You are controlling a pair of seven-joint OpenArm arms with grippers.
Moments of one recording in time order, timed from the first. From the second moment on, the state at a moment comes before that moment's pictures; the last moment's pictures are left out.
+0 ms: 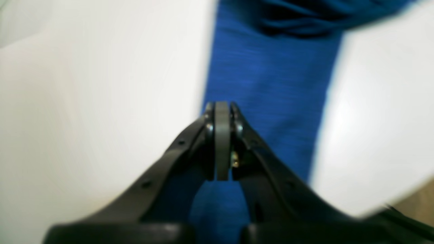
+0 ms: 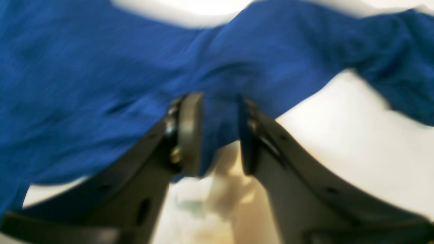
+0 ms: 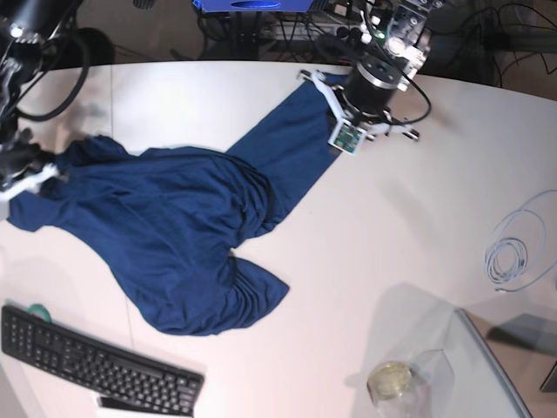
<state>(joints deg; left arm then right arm) 26.8 -15.8 15.8 101.8 7.8 -1.3 21.6 -8.5 4.7 33.7 93.6 15.3 19.6 -53.8</state>
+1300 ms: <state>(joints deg) 26.2 -12.4 8.9 90.8 7.9 -1.4 21.3 -0.9 4.6 -22.6 85.5 5.2 7.4 -52.2</state>
